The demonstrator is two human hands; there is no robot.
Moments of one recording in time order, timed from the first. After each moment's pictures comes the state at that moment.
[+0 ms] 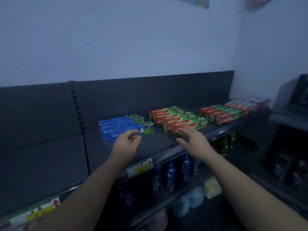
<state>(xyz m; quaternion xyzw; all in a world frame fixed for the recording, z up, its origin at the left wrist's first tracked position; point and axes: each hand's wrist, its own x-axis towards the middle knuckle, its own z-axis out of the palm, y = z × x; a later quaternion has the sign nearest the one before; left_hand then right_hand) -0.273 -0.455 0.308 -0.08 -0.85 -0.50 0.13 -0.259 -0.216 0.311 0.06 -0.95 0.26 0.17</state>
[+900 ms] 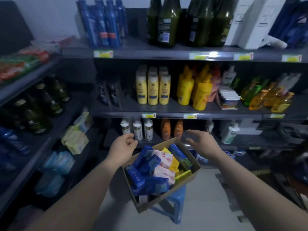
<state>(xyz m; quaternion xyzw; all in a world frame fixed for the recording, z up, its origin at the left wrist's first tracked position) -0.005 -0.030 0.152 -0.40 -0.79 -0.37 -0.29 0.243 0.093 0.171 -0.51 -0.80 0.28 0.14</state>
